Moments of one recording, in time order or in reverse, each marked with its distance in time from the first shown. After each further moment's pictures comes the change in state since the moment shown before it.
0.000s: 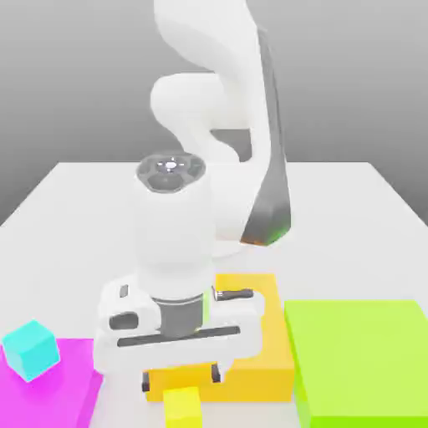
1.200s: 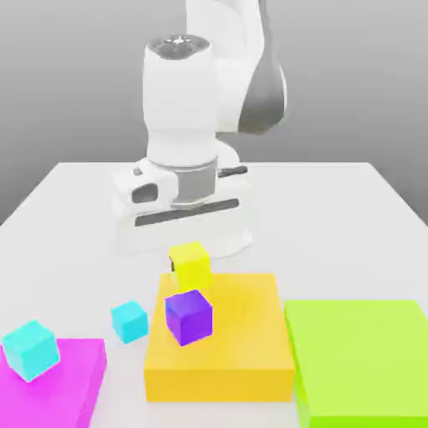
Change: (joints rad) arm -0.002 -0.574 -0.029 -0.381 -0.099 -0.194 -0.185
